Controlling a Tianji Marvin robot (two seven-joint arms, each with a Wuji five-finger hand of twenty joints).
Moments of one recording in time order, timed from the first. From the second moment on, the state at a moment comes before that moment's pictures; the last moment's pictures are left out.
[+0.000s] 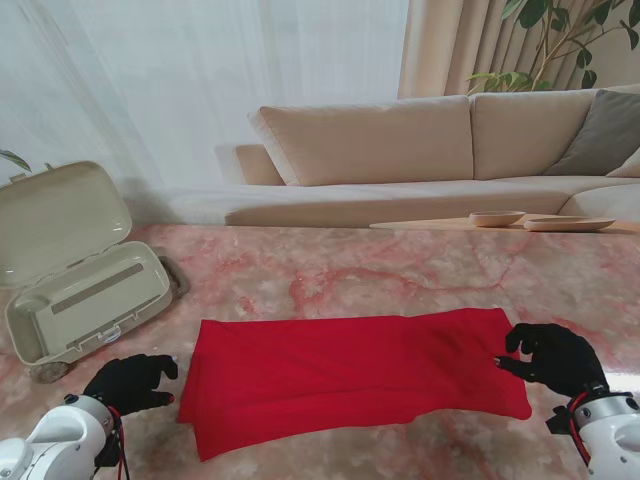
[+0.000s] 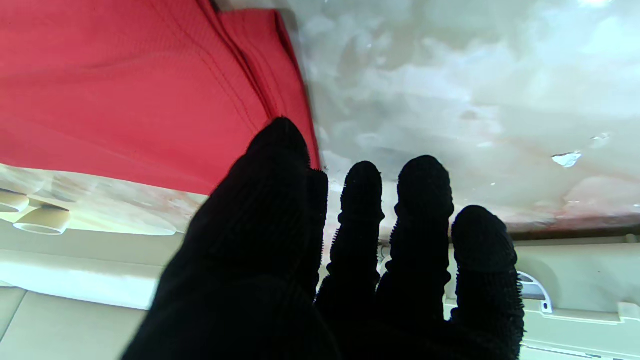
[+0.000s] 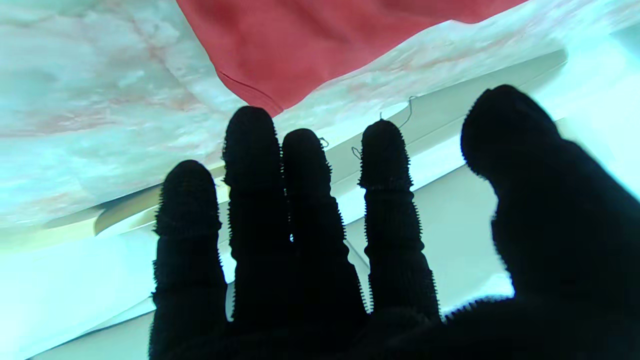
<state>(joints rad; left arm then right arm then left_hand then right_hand) 2.10 -1.06 -1.56 -1.99 0.92 0.14 -0.28 -2.08 -1.11 1.79 -1.78 -0.74 -0.19 -0.14 1.10 -0.41 0.27 -0.12 0.54 0.09 0.60 0.42 0.73 0.15 0.60 1.05 0.75 0.25 0.88 1.19 0.25 0.31 1.28 1.13 0.54 -0.68 0.77 -0.11 0.87 0.01 0.76 0.71 0.91 0.23 0.69 0.78 0.99 0.24 0.72 0.73 0.45 0.39 1.21 0.80</state>
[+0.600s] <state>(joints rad) 2.05 -1.05 -1.52 -1.99 0.88 0.14 -0.31 -2.06 -1.10 1.69 -1.81 -0.97 0.17 -0.07 1.14 -0.34 0.16 -0.10 0.54 0.11 0.55 0.42 0.71 0.15 0.59 1.03 0.75 0.25 0.88 1.19 0.24 0.31 1.28 1.13 0.40 -0.56 0.64 -0.08 0.68 0.29 0.29 0.69 0.63 0.38 0.43 0.59 0.83 0.29 0.54 0.63 0.41 0.39 1.23 0.84</state>
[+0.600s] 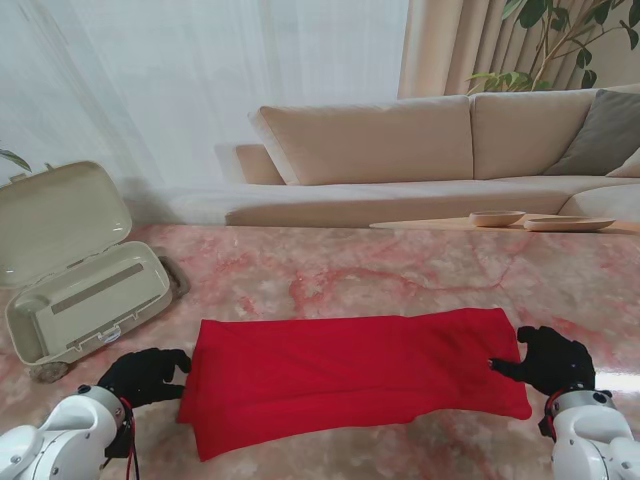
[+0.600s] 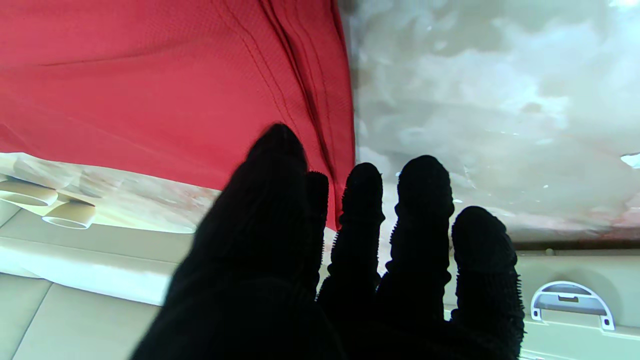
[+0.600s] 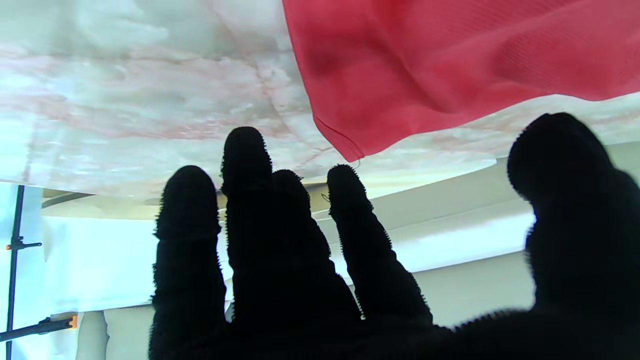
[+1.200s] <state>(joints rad) 1.99 -1.06 -1.47 -1.93 0.80 0.17 -0.24 -2.05 -1.07 1.66 -1.85 -1.01 0.31 0.17 1.14 -0.19 0.01 -0.07 0.54 0.15 0.40 0.37 0.65 0.18 0.61 0.90 0.69 0.29 0.83 1.17 0.20 0.32 1.26 1.13 0.35 -0.45 0.60 -0.08 0.71 0.33 0.28 0.65 0.56 0.40 0.32 0.54 0.68 0.31 0.50 0.63 0.32 0.34 1.23 0.85</state>
